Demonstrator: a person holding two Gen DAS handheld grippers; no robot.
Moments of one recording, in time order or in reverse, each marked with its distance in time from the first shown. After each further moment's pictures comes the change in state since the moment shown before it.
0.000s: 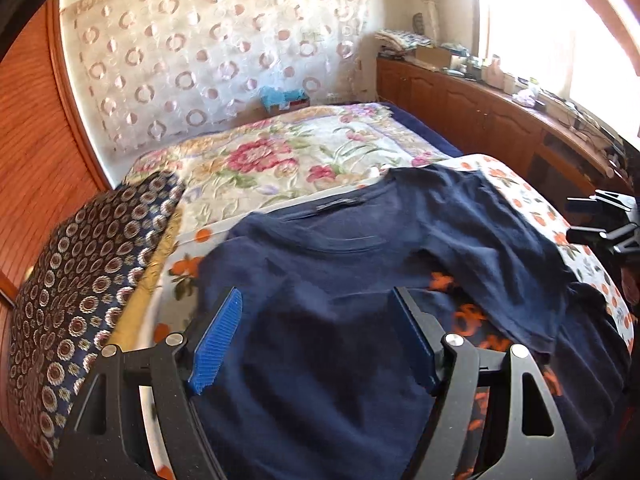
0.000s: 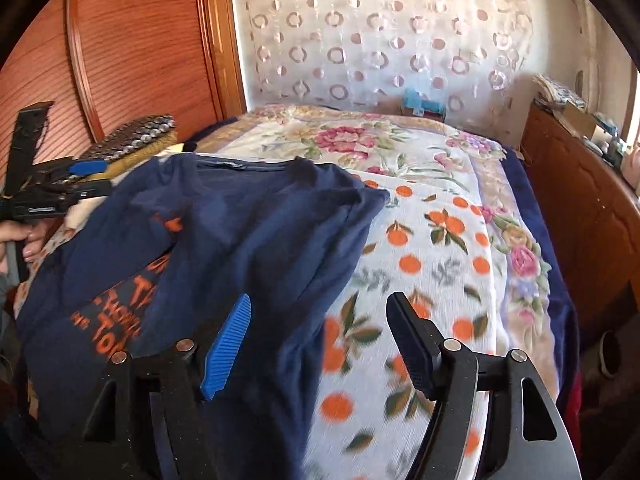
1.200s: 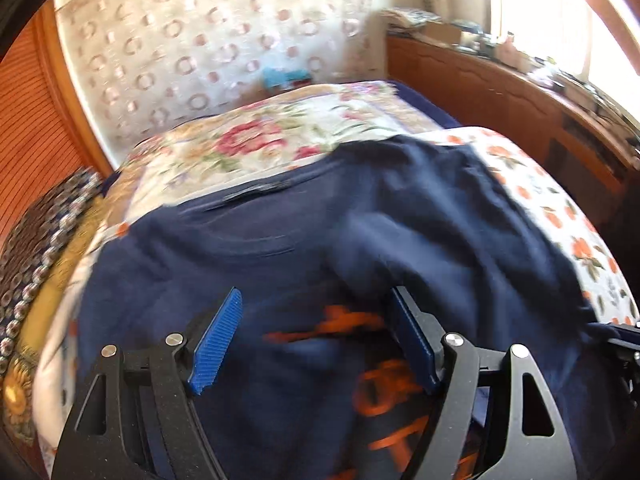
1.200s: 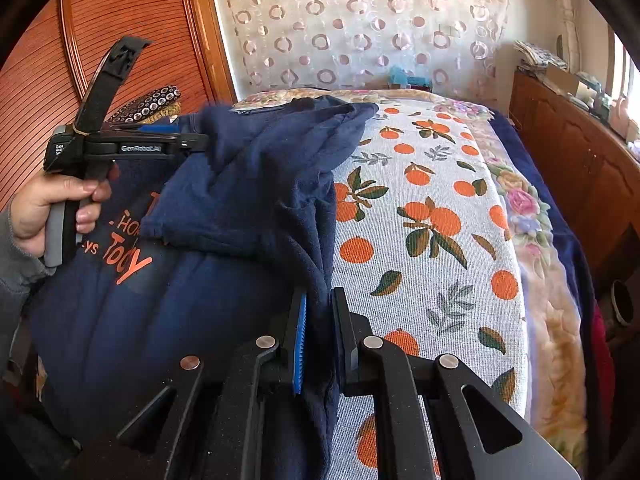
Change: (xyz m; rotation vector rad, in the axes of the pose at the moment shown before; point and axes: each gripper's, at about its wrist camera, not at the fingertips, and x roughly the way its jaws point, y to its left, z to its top) left arm 0.053 -0.100 0.006 -0.015 0.062 0.096; right arm -0.037 0.014 -0.099 0.099 0.015 0.010
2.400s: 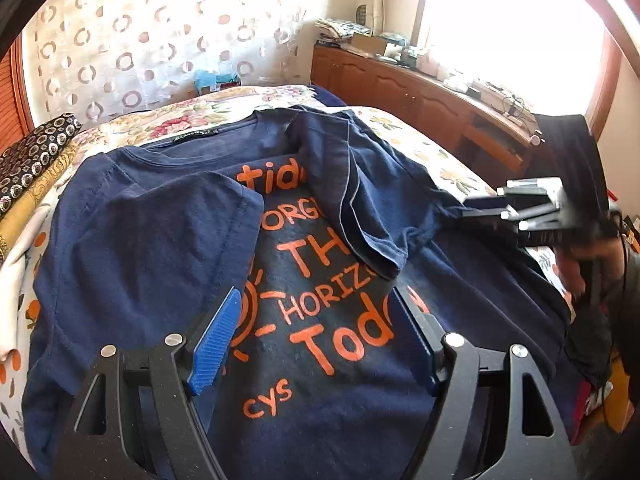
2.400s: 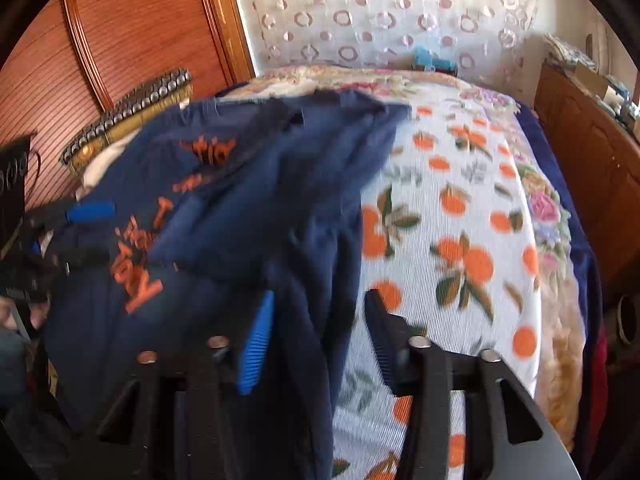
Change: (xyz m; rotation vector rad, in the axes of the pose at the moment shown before) left arm -0.074 -0.017 -0.086 0.031 -0.031 -0.345; right arm 0.019 0.017 0.041 -0.058 0.118 0.049
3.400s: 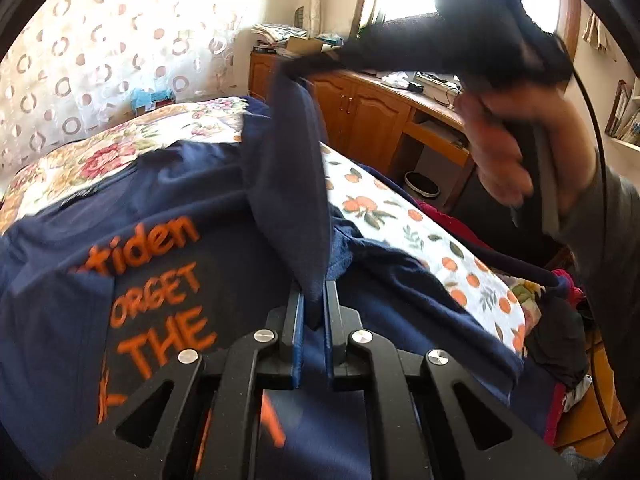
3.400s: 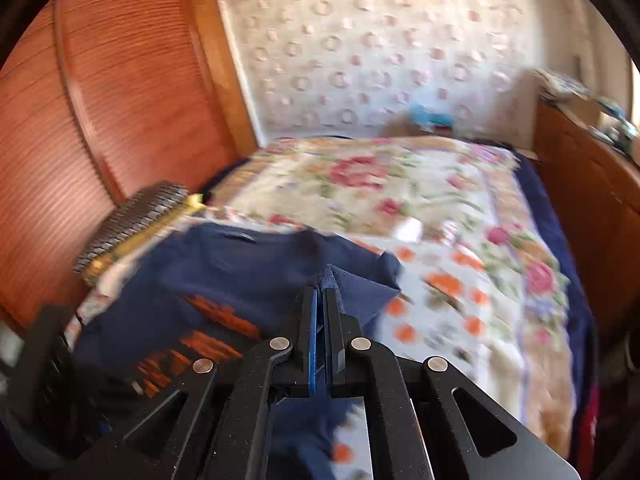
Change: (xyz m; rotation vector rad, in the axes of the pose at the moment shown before) left arm 0.026 -0.077 0.043 0.098 -0.017 -0.164; right arm -0.045 -0.057 0.113 0.034 -0.221 0.057
